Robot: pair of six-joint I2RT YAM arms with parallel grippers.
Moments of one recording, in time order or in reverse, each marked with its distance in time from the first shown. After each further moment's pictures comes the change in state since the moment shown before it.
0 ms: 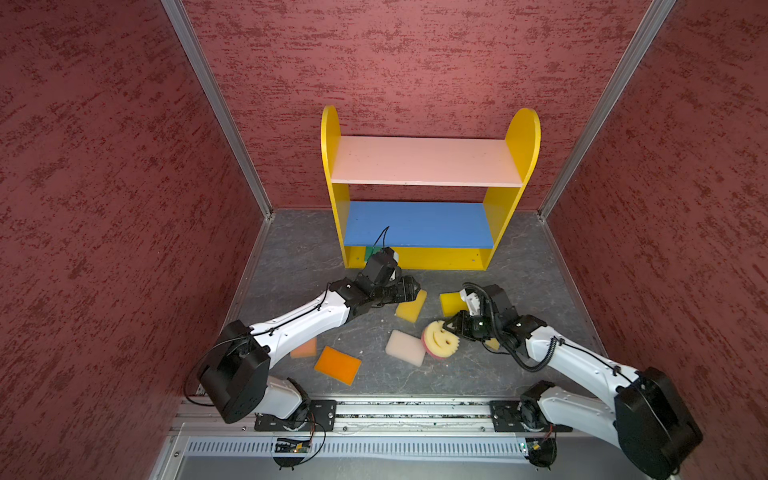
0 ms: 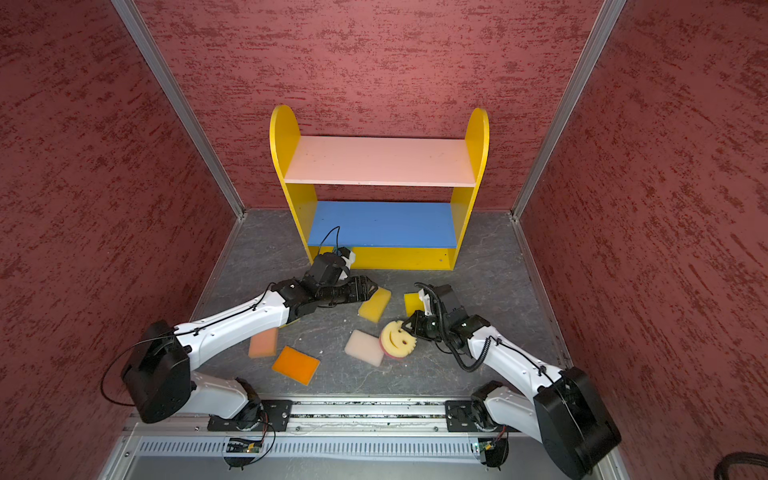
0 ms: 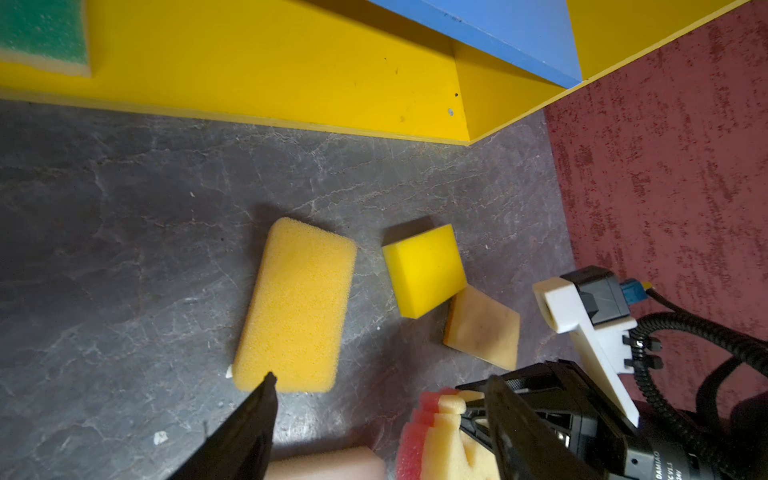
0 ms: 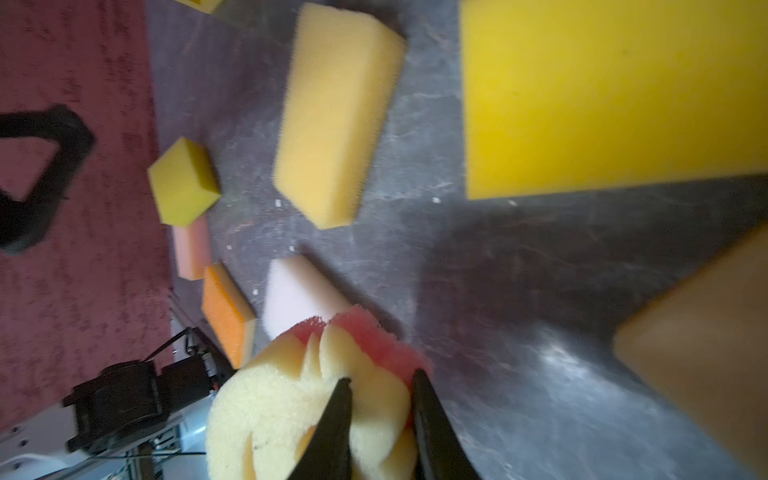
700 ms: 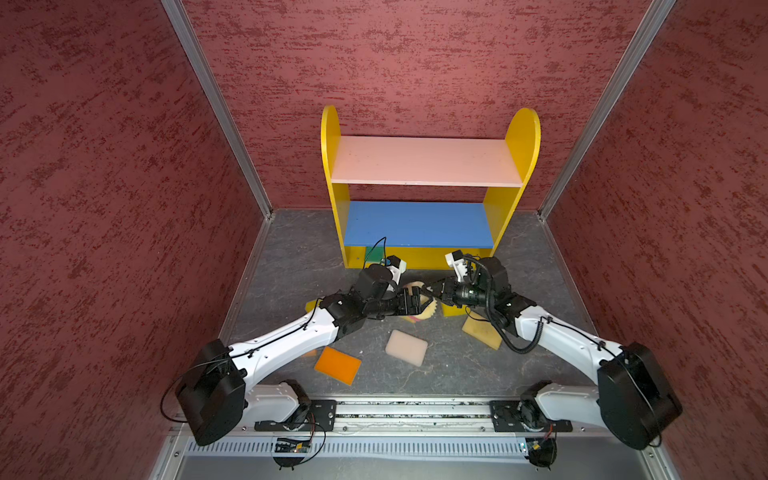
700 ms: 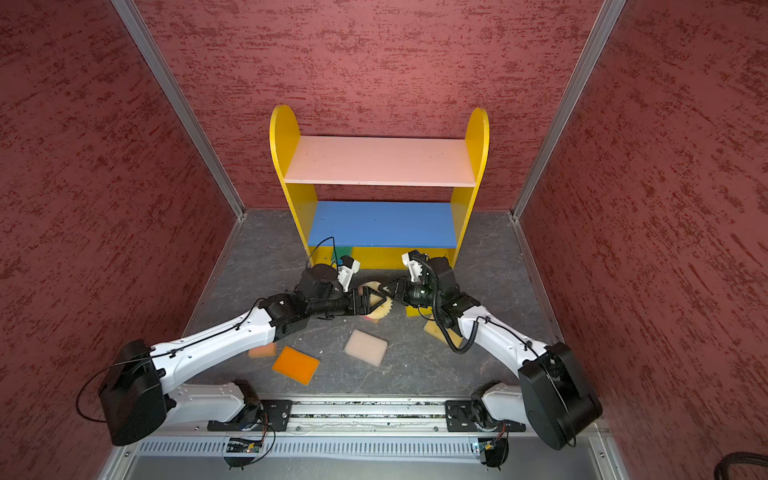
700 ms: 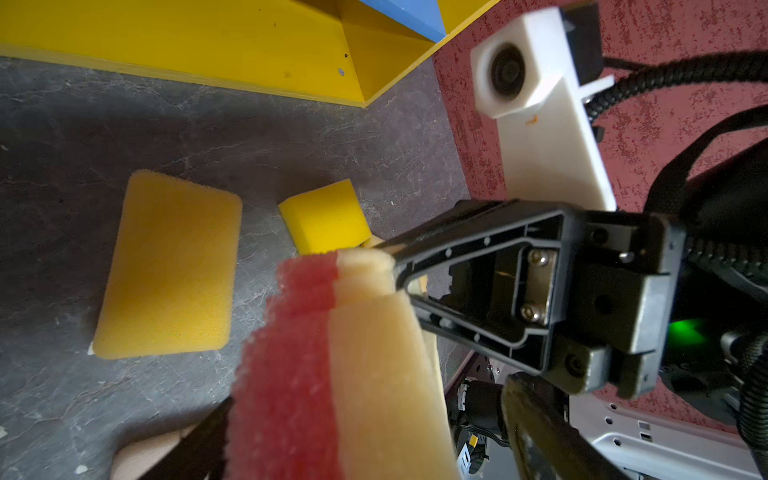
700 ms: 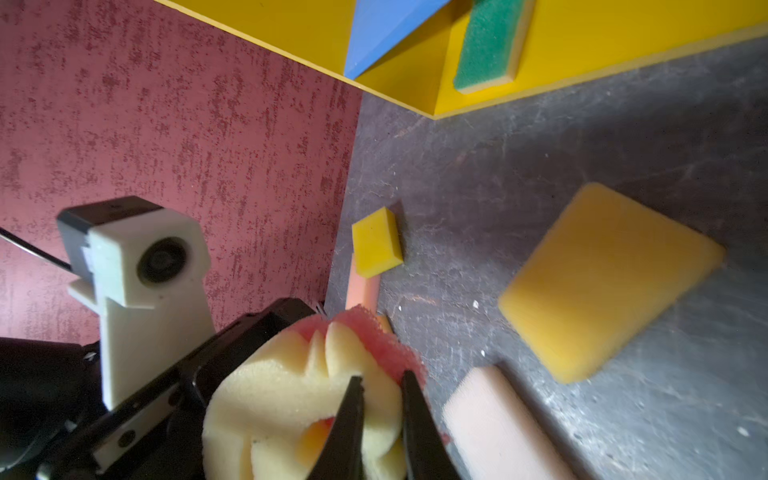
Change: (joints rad) left arm -0.075 -0.129 -0.107 0.142 0.142 -0.081; right arm -0.014 0.161 0.179 0.419 -0.180 0.180
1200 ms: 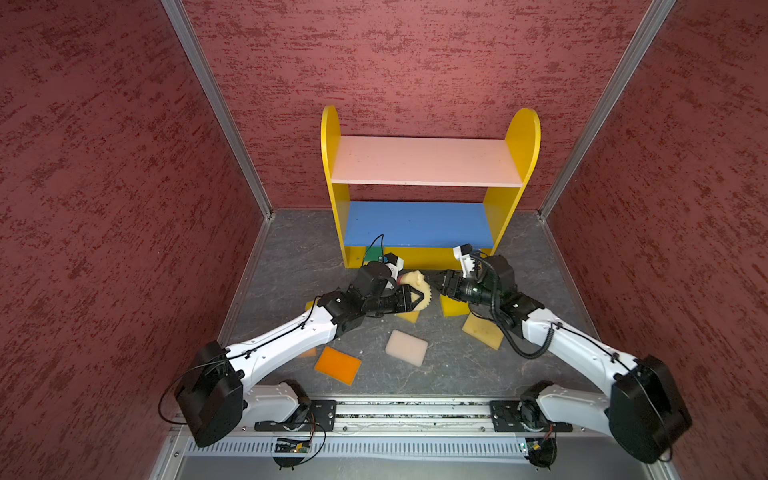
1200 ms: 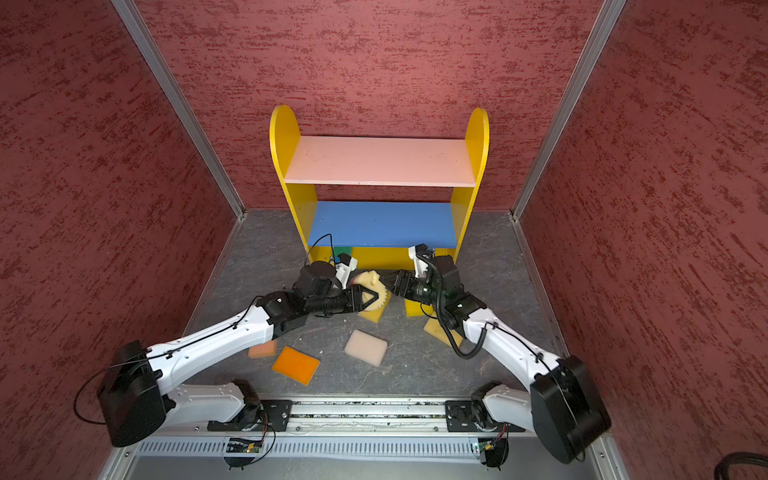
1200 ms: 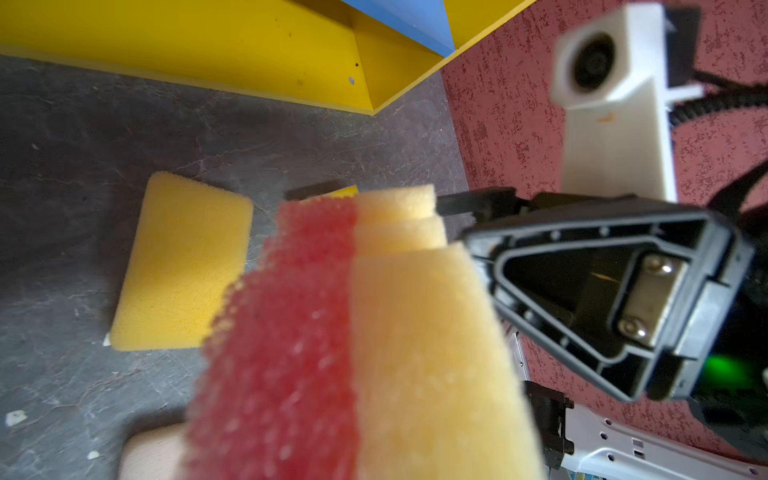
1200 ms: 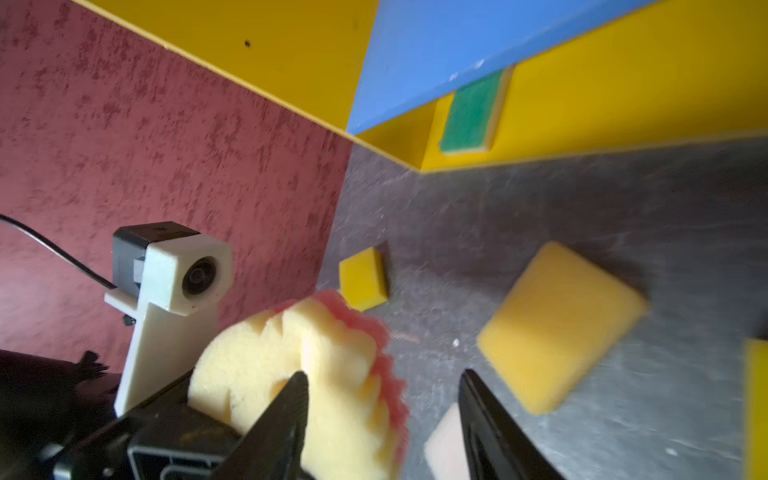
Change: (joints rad) left arm 0.044 -0.007 0.046 -0.067 -0.017 -0.017; right arm 0.011 -0.161 0.008 -0.151 0.240 -0.139
